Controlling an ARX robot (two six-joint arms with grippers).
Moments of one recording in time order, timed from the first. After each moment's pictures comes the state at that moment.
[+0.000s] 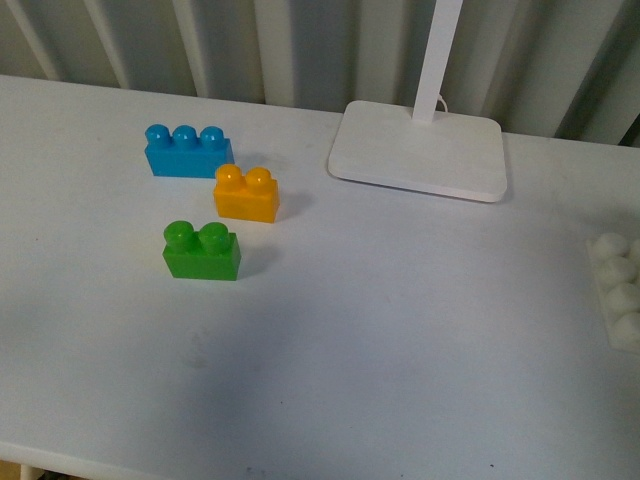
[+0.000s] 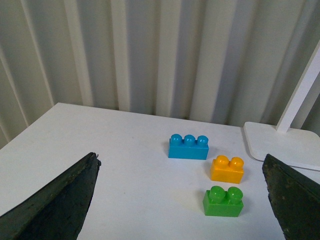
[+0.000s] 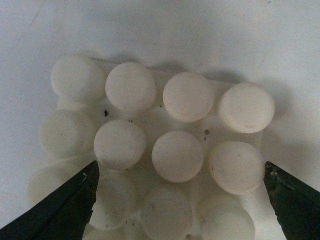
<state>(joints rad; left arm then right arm) 0.00 0.00 0.01 0.00 0.00 0.00 -0.30 1.98 0.74 0.27 -0.22 -0.22</state>
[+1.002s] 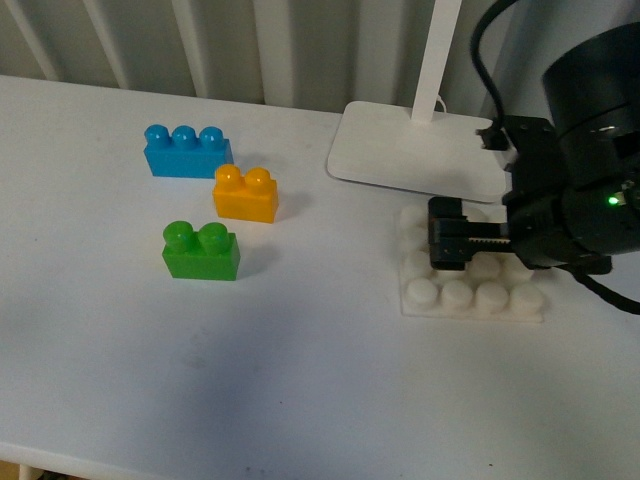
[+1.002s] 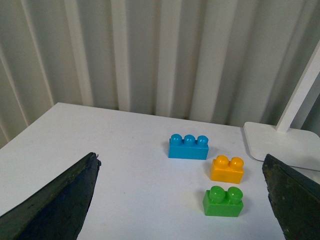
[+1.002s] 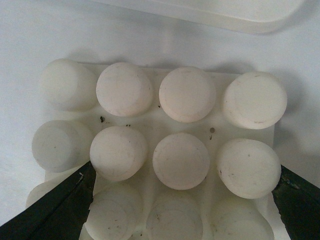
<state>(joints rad) 0.00 0.00 0.01 0.00 0.00 0.00 0.30 2.13 0.96 0.18 -0.02 0.22</state>
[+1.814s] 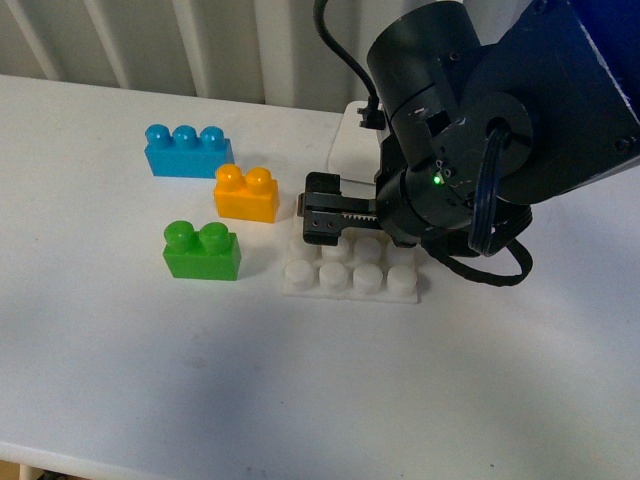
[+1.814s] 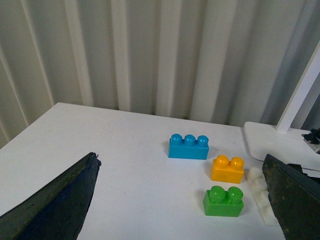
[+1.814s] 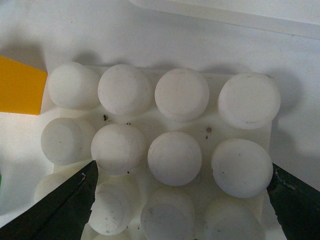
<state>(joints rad) 0.00 0.00 0.01 0.00 0.00 0.00 0.50 2.22 1.17 0.10 0.02 0.43</state>
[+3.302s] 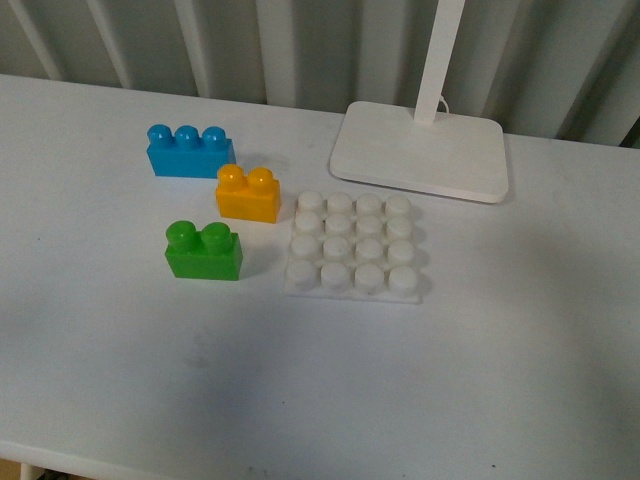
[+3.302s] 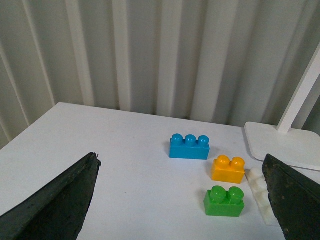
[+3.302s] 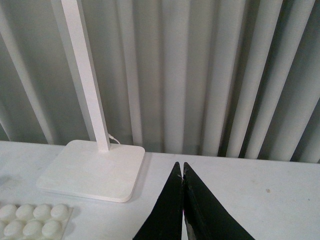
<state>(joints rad) 0.00 0.00 0.01 0.00 0.00 0.00 0.00 0.94 0.12 0.80 0.00 0.00</state>
